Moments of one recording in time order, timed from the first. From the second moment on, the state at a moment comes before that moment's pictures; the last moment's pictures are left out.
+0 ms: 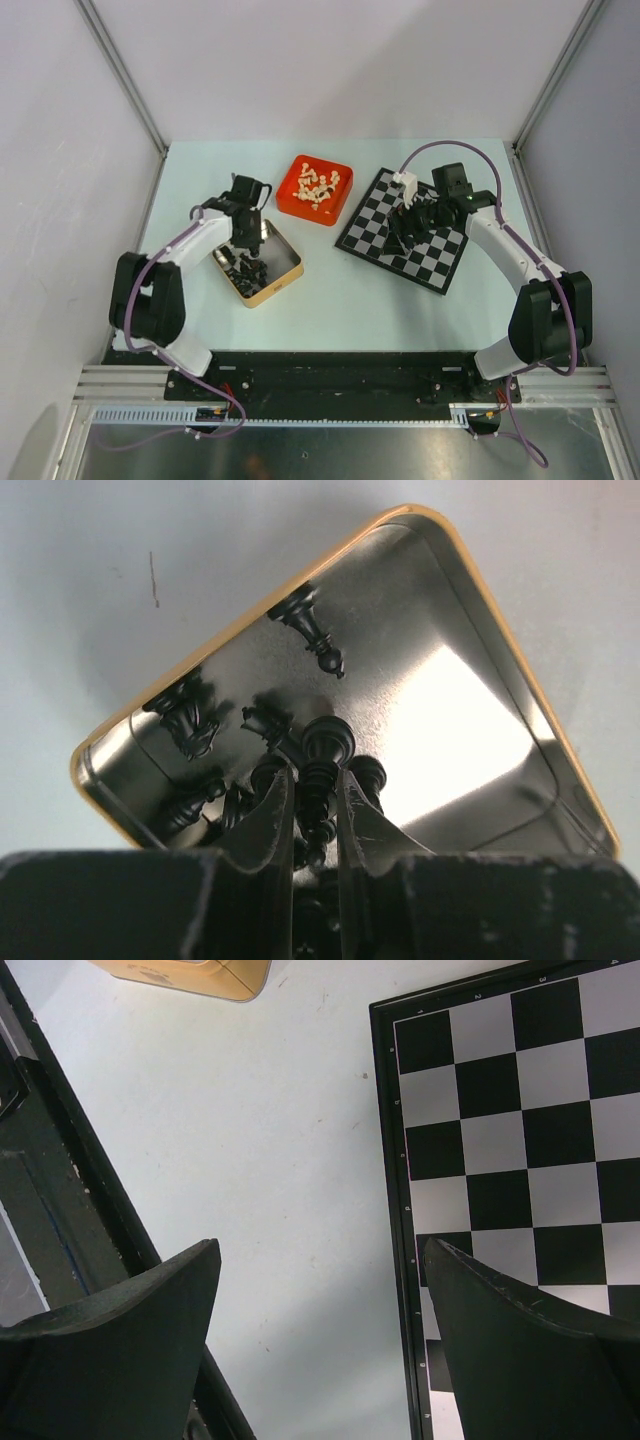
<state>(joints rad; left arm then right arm) -0.30 1.64 1.14 -0.65 -0.21 -0.31 0.26 1.50 1.21 -0.69 -0.73 -0.36</state>
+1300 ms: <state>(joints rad) -0.91 2.15 1.95 -0.73 0.07 -0.33 -0.12 1.44 1.21 -0.69 -0.69 -0.33</state>
